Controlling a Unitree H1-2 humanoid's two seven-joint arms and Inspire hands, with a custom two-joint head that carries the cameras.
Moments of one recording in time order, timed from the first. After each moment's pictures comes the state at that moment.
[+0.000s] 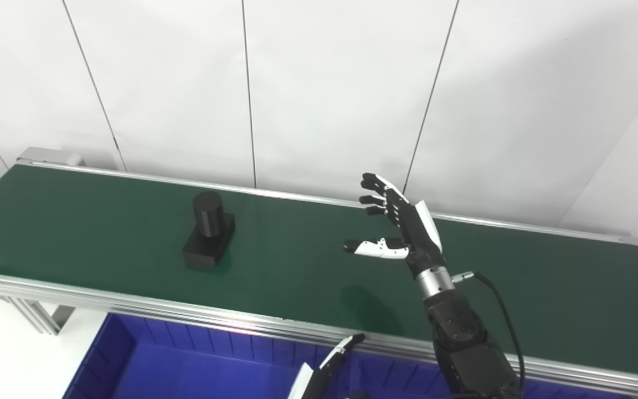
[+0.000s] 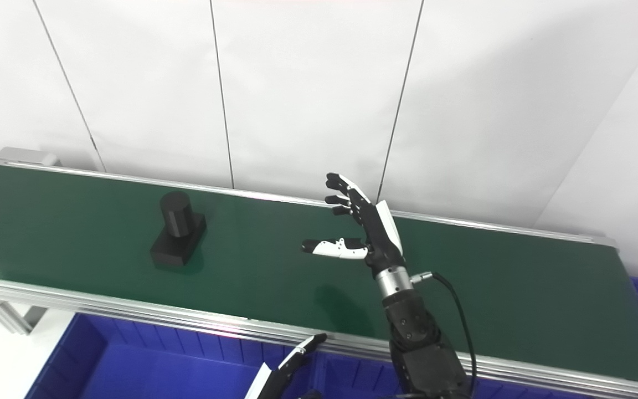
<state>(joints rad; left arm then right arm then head) 0.01 0.02 -0.69 0.47 0.17 -0.44 0.46 -0.60 -0.05 0.20 0.74 -0.17 -0.44 -0.02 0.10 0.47</state>
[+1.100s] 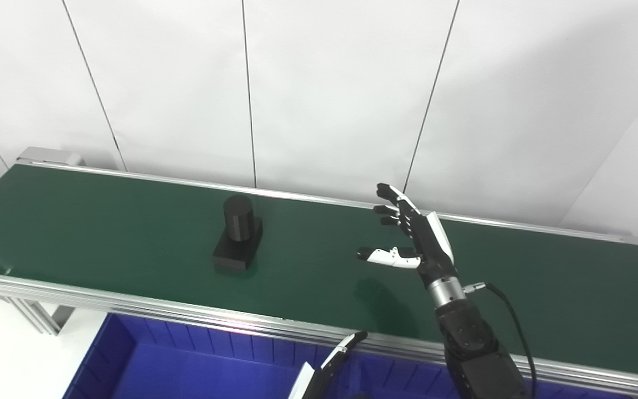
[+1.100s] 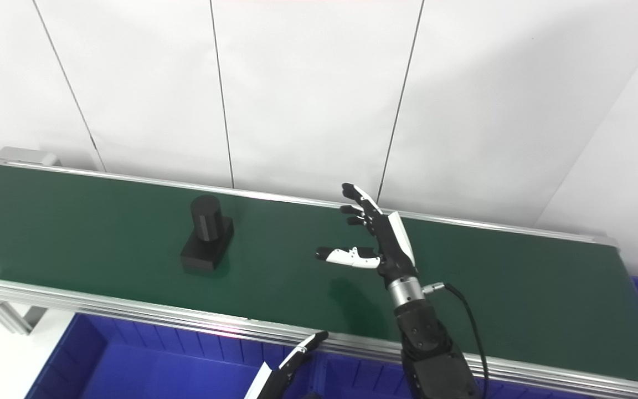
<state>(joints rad) 0.04 0.04 -0.70 0.40 0.16 -0.44 0.44 -0.56 -0.08 0.18 0.76 -0.17 -0.44 -0.03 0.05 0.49</state>
